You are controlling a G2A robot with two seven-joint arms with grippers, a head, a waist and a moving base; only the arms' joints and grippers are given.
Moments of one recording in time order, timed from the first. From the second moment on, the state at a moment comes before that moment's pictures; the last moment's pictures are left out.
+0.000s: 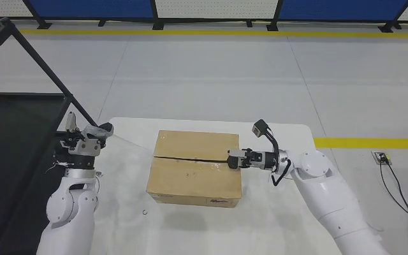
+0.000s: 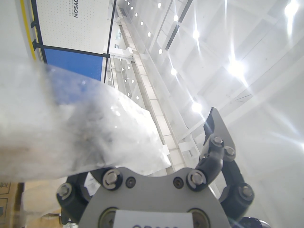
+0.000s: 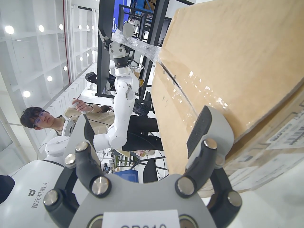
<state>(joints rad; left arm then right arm) 1.03 -1.23 -1.66 -1.44 -0.75 -0.27 -0.34 -0.54 -1.23 1.08 -0.98 0.39 -0.37 1.18</state>
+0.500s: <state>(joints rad) 1.05 -1.24 -1.63 -1.59 -0.67 -0.29 -0.33 -0.54 -1.22 1.08 -1.00 0.37 -0.35 1.15</state>
